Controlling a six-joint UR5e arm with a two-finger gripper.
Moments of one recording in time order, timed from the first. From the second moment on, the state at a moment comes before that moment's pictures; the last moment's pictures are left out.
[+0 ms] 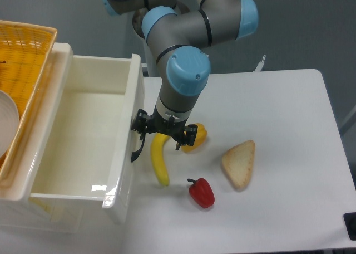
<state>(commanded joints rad) 2.38 -1.88 -1.49 -1.41 1.34 0.55</state>
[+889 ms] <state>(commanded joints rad) 2.40 -1.88 -1.47 -1.41 1.34 0.58</state>
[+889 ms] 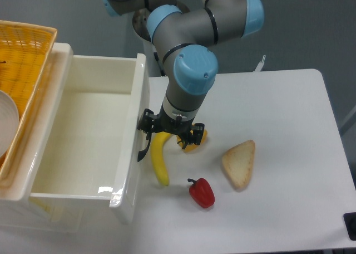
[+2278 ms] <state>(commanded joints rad) 2.45 -1.89 -1.49 -1.40 1.18 0.53</state>
